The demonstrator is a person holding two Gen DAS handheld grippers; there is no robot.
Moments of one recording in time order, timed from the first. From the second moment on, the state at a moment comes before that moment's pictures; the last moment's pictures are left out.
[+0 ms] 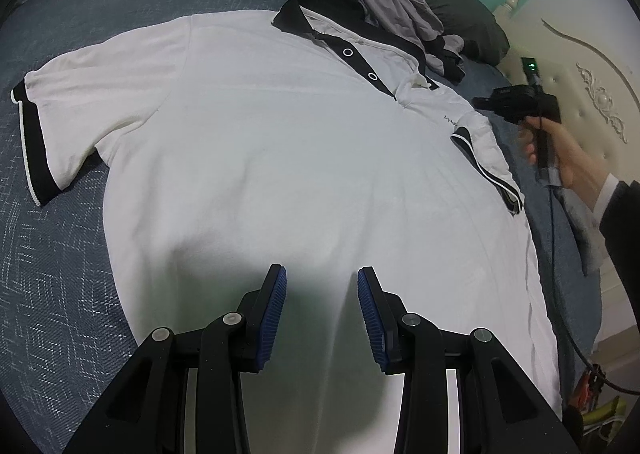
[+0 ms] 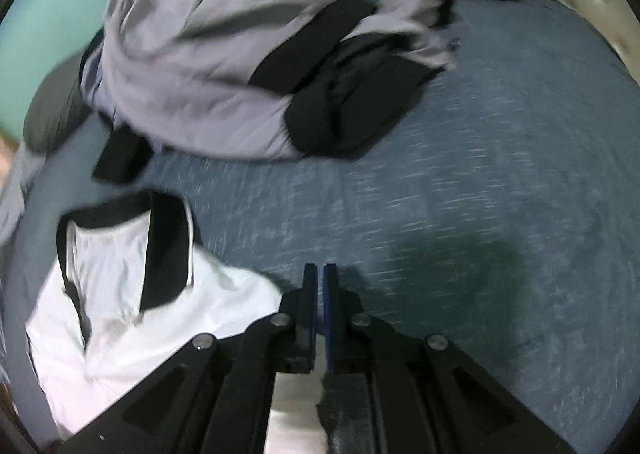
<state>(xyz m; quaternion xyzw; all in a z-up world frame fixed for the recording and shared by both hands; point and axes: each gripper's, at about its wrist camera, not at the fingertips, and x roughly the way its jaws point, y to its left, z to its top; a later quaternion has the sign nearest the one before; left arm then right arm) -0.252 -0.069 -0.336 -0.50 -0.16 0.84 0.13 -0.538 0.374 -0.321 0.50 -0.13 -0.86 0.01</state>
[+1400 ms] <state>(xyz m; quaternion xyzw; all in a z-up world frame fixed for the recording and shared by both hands) -0.254 -0.068 -0.336 -0.50 -0.16 0.84 0.13 -0.522 0.350 -0.306 0.54 -0.12 -0.83 -0.03</state>
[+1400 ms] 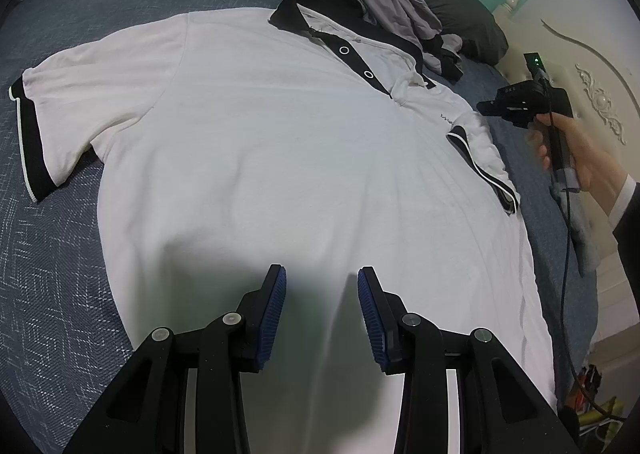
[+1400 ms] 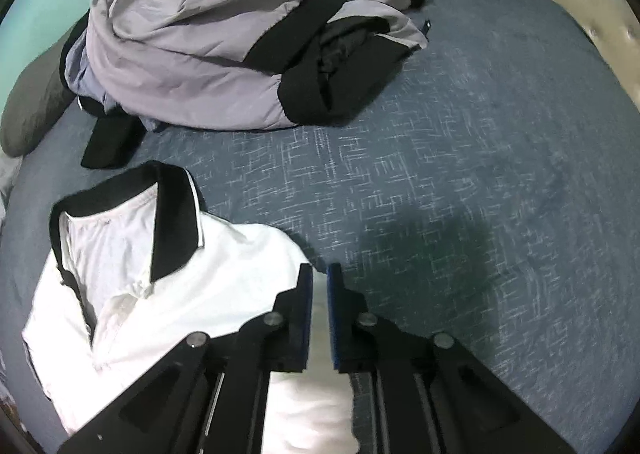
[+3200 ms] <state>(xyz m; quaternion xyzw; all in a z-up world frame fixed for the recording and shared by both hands) -0.255 -0.067 -0.338 -0.51 -0.17 0.84 0.13 -0.515 0.343 -0.282 0.49 -0.09 -0.87 0.00</state>
